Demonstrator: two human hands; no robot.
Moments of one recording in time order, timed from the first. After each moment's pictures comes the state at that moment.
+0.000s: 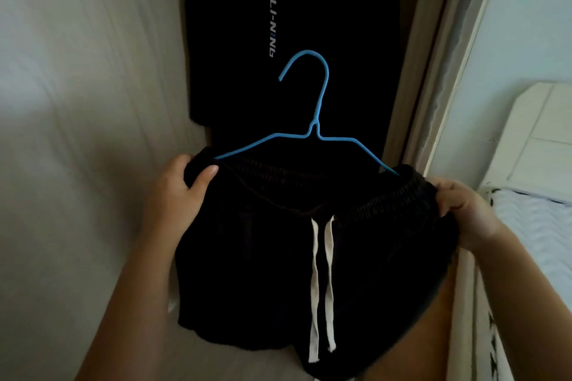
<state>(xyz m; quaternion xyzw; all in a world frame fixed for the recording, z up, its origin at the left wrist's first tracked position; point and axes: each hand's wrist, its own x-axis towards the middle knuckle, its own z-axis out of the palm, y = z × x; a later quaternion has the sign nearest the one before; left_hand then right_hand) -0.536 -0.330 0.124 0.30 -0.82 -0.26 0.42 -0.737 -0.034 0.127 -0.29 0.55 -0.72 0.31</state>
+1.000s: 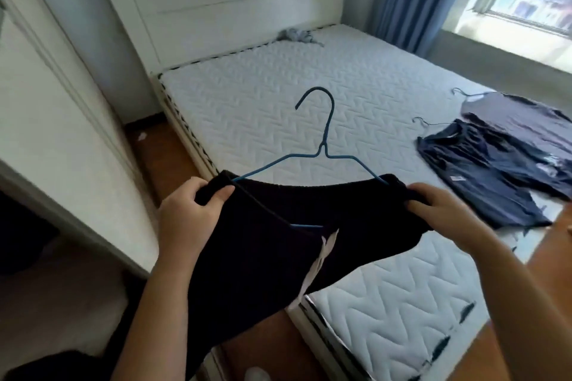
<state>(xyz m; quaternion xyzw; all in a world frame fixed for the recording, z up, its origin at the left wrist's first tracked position) -0.564 0.033 -0.006 -0.16 -0.89 -0.42 0.07 -0.385 0.332 -0.004 0.29 0.85 -0.44 -0.05</state>
